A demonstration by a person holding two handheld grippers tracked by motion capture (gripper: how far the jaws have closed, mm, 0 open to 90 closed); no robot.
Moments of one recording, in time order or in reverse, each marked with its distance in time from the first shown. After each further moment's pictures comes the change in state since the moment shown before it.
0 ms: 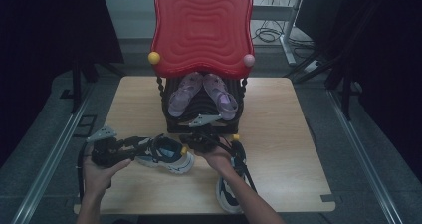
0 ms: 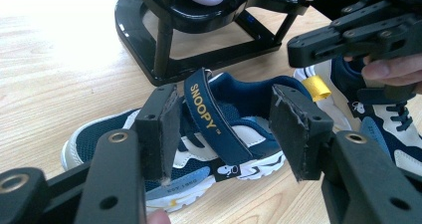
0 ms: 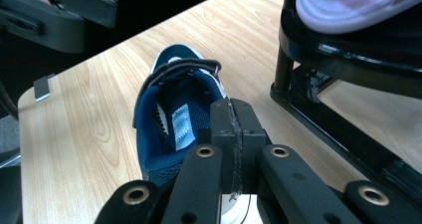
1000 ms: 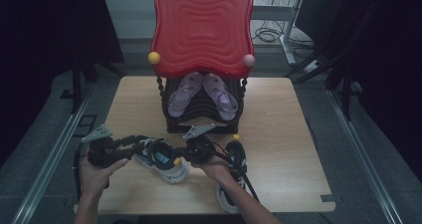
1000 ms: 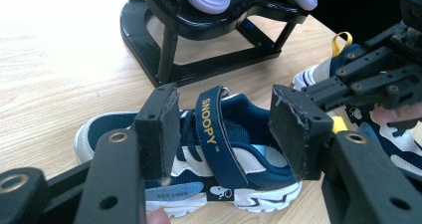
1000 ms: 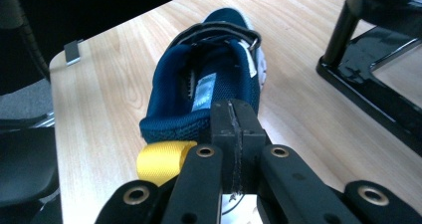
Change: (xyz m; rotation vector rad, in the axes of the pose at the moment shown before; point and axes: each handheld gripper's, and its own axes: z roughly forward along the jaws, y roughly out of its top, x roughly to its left) left arm 0.003 0.000 -0.006 -0.025 -0.001 -0.010; right arm 0.023 -0.015 0.005 0.070 0.076 -0.054
